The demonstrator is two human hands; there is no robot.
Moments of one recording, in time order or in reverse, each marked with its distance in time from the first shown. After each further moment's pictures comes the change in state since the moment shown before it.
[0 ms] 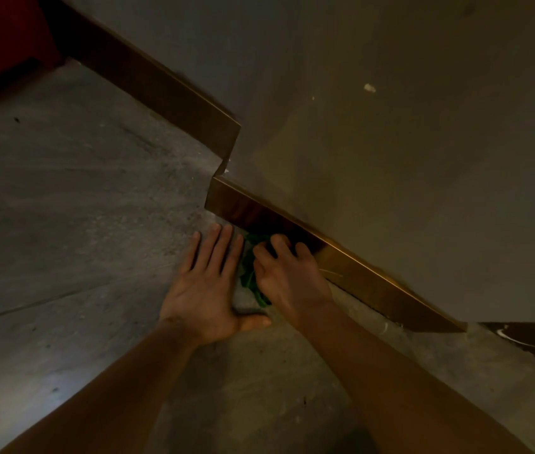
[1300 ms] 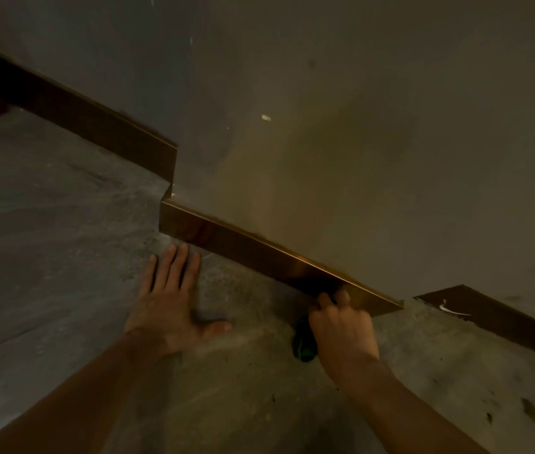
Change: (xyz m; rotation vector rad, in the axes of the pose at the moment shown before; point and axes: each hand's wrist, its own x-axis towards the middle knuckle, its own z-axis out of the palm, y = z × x) left_hand 0.003 -0.004 -0.007 -0.087 -0.066 0.011; right_hand -0.130 0.035 0.016 0.246 -0.381 0.497
